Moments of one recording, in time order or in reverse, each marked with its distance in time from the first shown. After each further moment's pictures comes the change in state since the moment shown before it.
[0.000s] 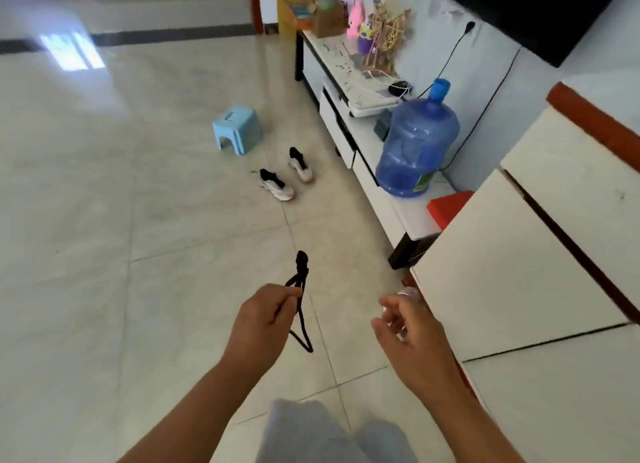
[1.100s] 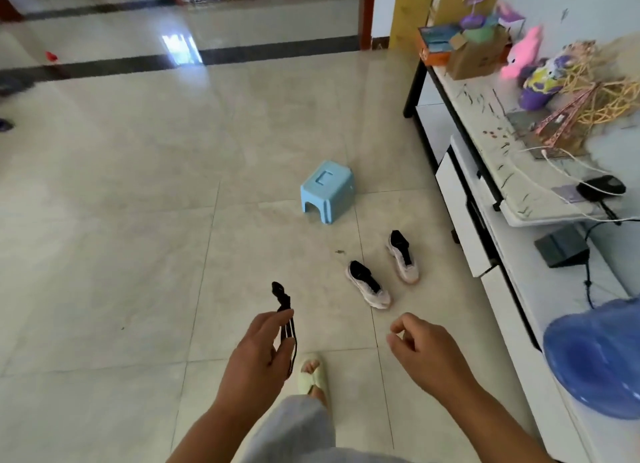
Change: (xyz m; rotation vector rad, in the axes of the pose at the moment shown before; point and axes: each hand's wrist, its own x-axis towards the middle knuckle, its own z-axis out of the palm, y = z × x) left_hand 0.561 -0.082 -0.236 0.225 0.176 -0.139; right_hand 0.643 -0.161 0.234 -0.249 -0.465 -0.051
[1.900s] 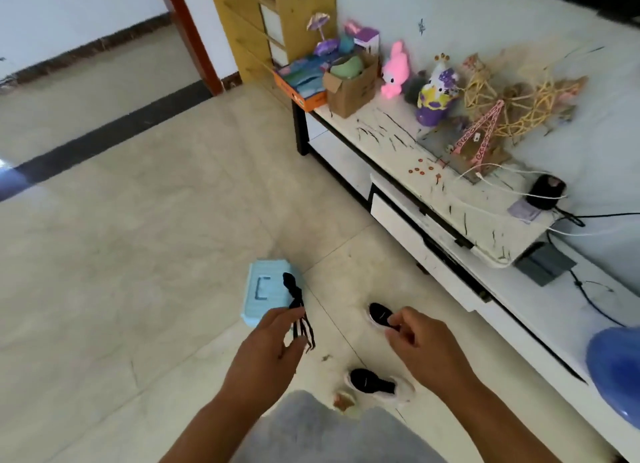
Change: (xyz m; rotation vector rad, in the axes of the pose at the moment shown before) left_hand 0.526 0.122 -0.008 0.180 -0.509 0.403; right_hand 0.375 -0.041 -0.137 0.304 0.334 0.387
